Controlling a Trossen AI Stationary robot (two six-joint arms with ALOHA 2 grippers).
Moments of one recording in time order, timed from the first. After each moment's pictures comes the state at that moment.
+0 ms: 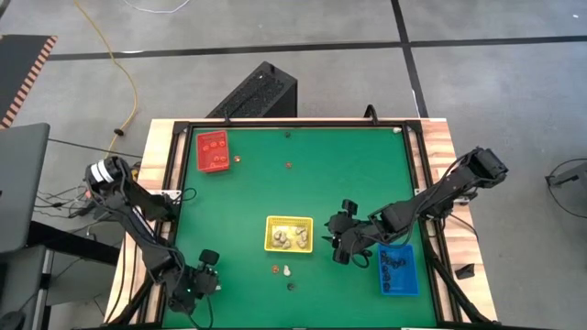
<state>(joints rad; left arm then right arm) -1.02 1.50 0.66 -0.20 -0.26 -0.65 0.46 1.44 0.92 -0.30 0.47 0.52</state>
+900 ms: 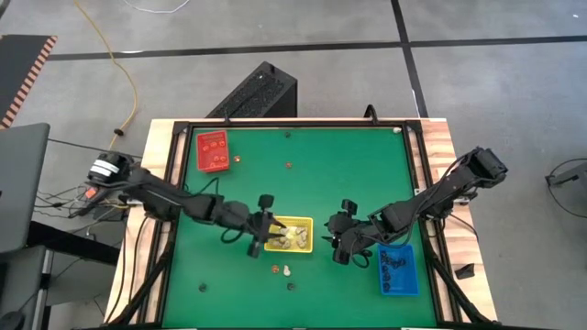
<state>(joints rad) -0.25 1.47 0.67 0.43 -0.13 0.18 0.46 1.44 0.92 -0.29 0.47 0.52</state>
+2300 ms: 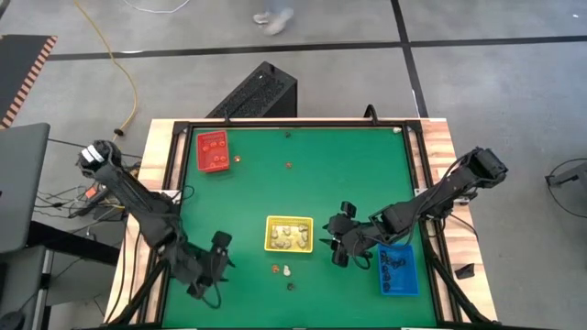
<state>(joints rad) -0.80 1.24 0.74 -0.28 -0.27 -0.31 0.47 1.44 0.92 -0.24 0.47 0.54</state>
